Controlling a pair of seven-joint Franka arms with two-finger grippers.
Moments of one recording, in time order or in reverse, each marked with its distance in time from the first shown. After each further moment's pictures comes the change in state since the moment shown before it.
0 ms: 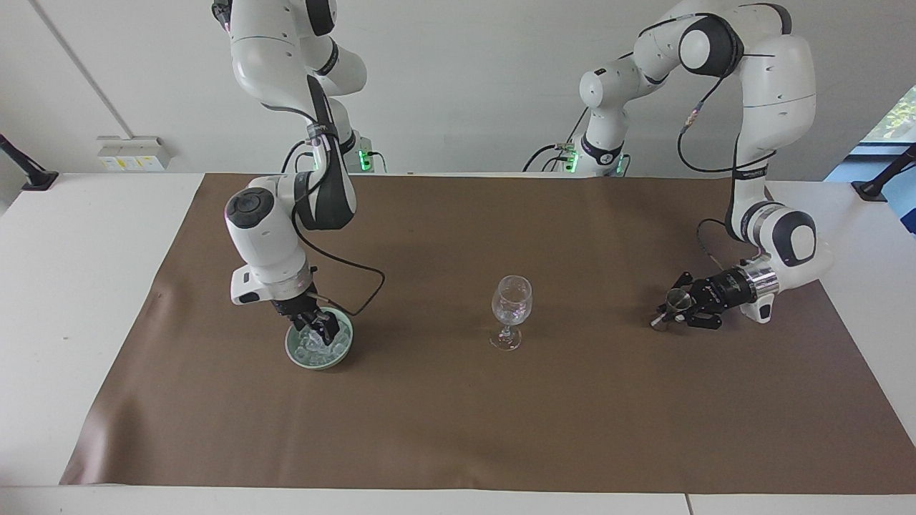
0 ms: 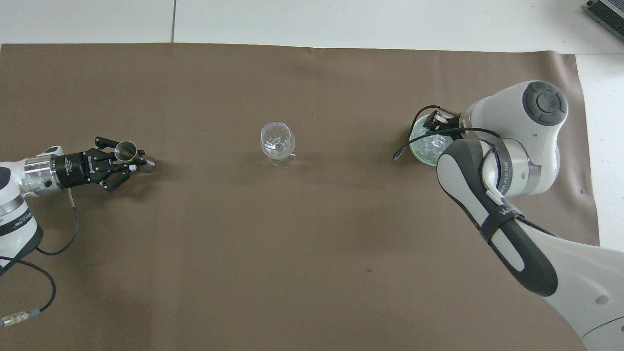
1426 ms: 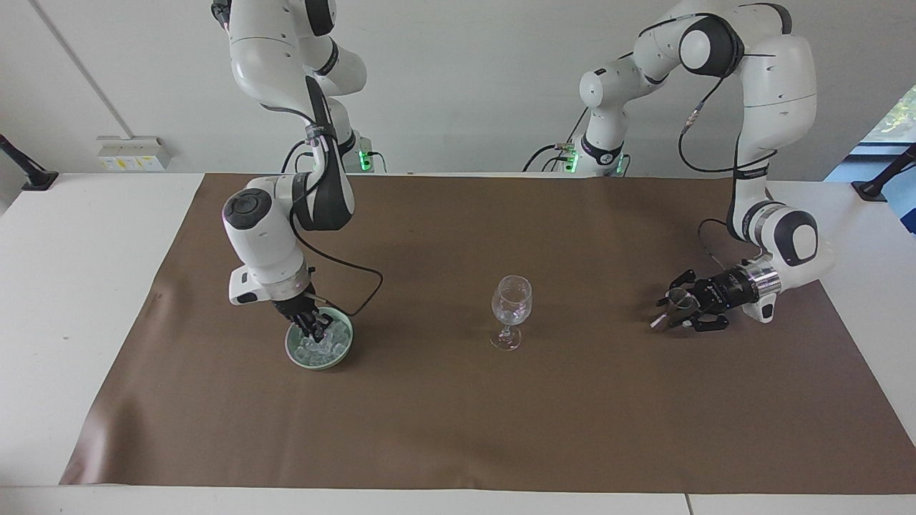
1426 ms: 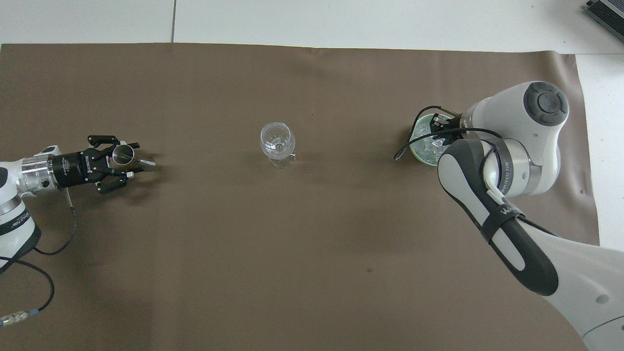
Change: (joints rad) left arm 0.001 0.000 0.008 0.007 0.010 0.001 0.004; right arm -0.002 0.001 0.000 -0.003 0.003 -0.001 0.001
